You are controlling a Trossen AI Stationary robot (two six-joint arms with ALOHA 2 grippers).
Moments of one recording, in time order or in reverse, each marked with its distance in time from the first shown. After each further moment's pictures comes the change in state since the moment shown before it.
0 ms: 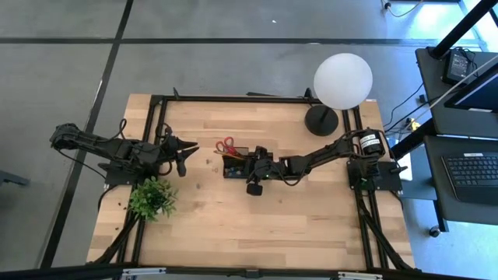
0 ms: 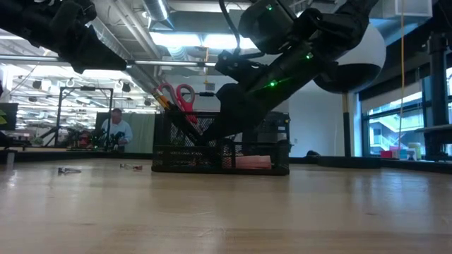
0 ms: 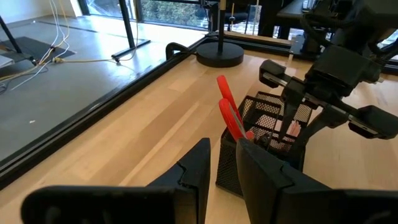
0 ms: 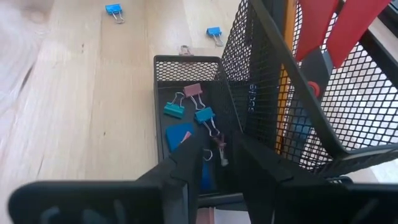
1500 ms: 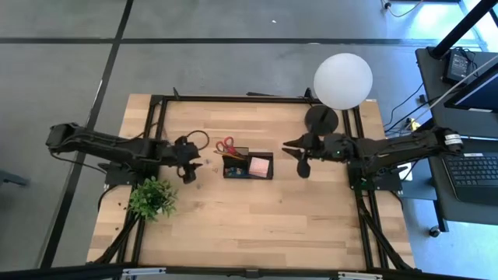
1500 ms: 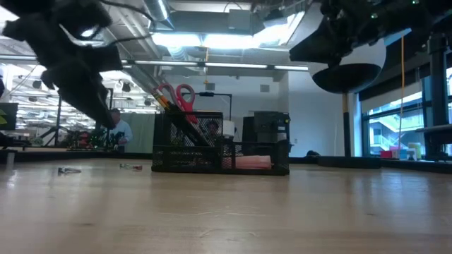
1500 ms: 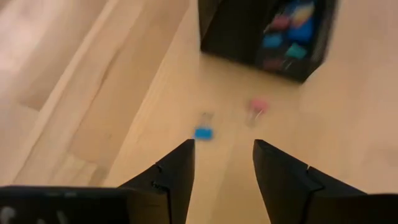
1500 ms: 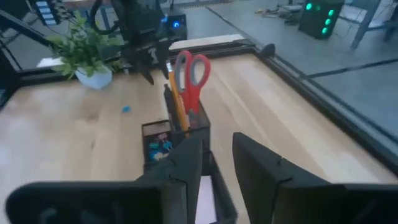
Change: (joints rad) left arm 0.200 0.449 0.095 -0.205 0.406 -0.032; right arm -0.089 -0.956 -0.497 -0.109 -0.076 0.099
